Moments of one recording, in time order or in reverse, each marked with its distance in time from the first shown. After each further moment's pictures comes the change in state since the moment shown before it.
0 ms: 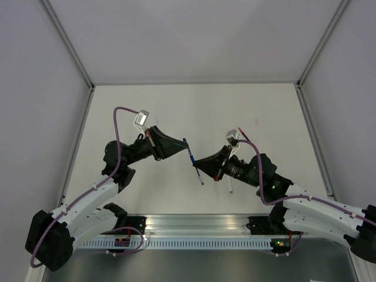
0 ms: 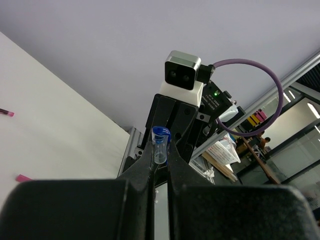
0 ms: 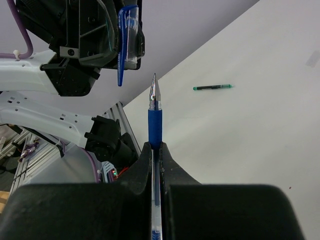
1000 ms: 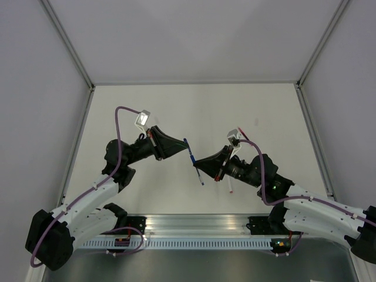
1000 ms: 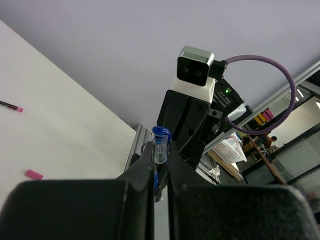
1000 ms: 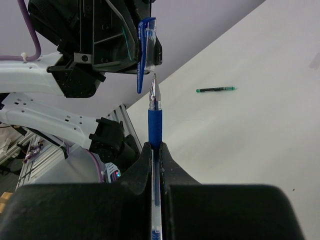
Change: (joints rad) left arm 0.000 0.002 0.010 -0.044 -0.002 0.043; right arm 0.000 -0.011 0.000 0.002 -0.004 0.013
